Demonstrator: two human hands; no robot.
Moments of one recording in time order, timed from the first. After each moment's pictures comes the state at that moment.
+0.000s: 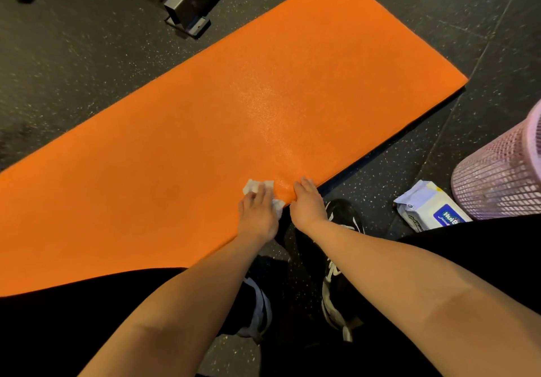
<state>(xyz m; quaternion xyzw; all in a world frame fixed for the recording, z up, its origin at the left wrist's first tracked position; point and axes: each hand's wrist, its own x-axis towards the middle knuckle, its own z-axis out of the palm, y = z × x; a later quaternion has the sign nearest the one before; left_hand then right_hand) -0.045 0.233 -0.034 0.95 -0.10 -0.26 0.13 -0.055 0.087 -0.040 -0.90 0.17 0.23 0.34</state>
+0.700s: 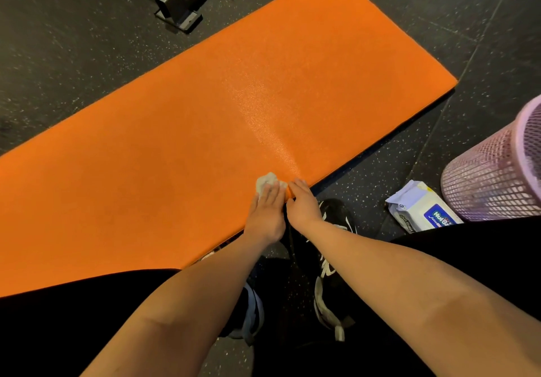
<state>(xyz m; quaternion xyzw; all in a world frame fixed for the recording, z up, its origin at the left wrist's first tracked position) -0.049 0.208 -0.050 0.93 -0.19 -0.29 0.14 -0.060 0.083 -0.039 -0.83 0.22 0.20 0.47</state>
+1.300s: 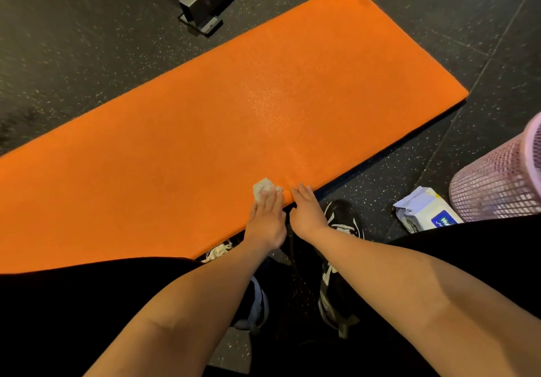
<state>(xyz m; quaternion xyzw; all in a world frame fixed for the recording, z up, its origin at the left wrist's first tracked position) -0.071 0.229 -0.037 0.93 -0.13 -0.31 0.15 -0.074 0.096 -0.038 -0.88 0.14 0.27 0.35</state>
